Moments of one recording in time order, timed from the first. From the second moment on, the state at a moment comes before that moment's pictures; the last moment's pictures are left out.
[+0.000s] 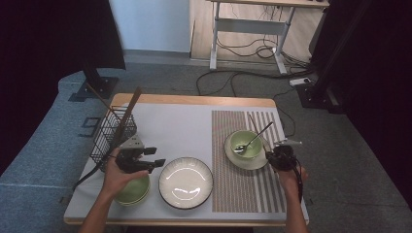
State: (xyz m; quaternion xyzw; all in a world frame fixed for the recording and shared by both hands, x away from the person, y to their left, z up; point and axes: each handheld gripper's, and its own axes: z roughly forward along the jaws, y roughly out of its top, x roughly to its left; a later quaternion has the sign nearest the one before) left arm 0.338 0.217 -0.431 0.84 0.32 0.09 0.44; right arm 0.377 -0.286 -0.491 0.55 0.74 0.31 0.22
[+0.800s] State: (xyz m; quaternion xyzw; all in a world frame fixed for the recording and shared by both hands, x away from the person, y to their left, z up) left arm 0.338 0.216 -0.433 0.84 0.32 0.09 0.43; right arm 0.382 -0.283 -0.494 0.50 0.78 0.31 0.23
